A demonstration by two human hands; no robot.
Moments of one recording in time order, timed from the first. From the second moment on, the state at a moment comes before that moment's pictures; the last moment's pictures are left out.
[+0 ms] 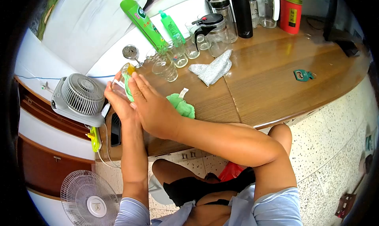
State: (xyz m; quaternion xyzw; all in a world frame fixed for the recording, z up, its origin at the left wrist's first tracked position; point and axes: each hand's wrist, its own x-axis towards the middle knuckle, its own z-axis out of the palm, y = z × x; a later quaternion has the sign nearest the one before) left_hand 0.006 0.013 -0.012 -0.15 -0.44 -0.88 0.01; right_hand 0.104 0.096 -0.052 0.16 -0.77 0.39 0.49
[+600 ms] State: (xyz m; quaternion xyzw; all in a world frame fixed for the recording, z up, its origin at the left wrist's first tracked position) left_hand 0.021 0.017 -0.022 -0.34 -0.60 -0.72 0.11; right_hand 0.085 0.129 -0.047 0.13 -0.48 0.85 0.15
